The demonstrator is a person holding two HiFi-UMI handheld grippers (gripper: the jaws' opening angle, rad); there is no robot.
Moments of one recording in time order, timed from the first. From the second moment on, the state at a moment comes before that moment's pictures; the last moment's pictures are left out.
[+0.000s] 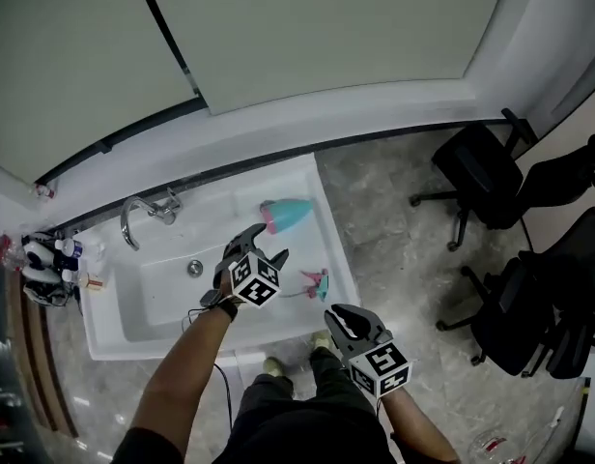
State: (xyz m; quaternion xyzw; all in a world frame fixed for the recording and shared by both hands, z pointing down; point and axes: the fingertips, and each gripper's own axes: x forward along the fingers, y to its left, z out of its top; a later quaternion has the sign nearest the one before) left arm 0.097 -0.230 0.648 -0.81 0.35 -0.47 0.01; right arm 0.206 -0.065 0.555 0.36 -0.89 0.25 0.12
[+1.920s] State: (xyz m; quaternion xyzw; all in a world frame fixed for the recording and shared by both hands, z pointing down) left arm 0.080 -0.183 0.576 -0.91 0.30 -0.28 -0.04; right arm 0.265 -0.232 0.356 0.48 -0.85 -0.04 0.23
